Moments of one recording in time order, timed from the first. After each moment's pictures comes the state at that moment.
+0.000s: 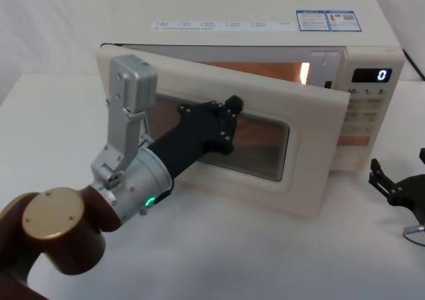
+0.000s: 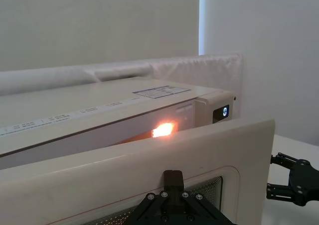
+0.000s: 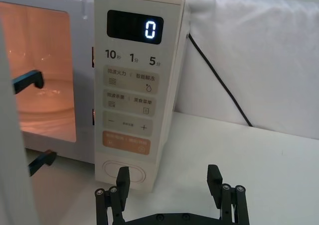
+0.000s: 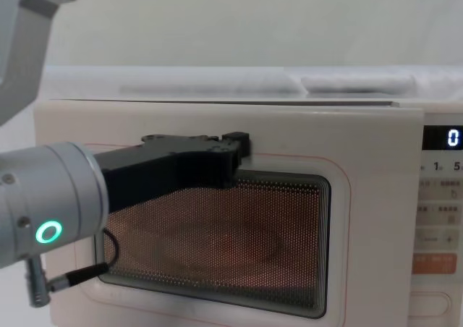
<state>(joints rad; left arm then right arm) -0.18 0.40 0.38 -1.81 -0.43 0.13 -0.31 -0.14 0.17 -0.05 -1.74 0.03 0.00 0.11</state>
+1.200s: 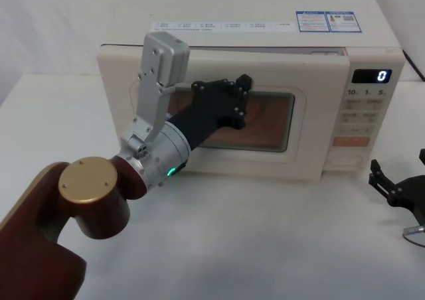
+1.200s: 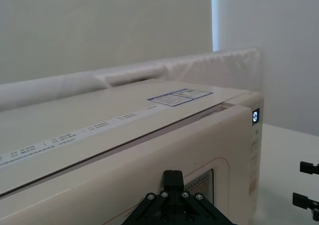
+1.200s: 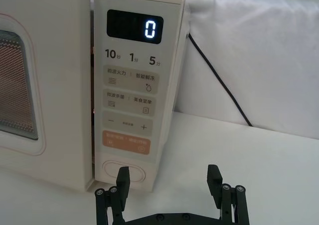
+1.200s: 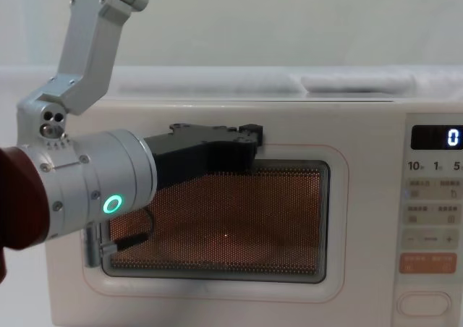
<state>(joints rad) -0.32 0.29 0.41 -1.65 -0.31 0.13 -0.30 -0.14 0.17 -0.05 -1.74 0.03 0.00 0.11</state>
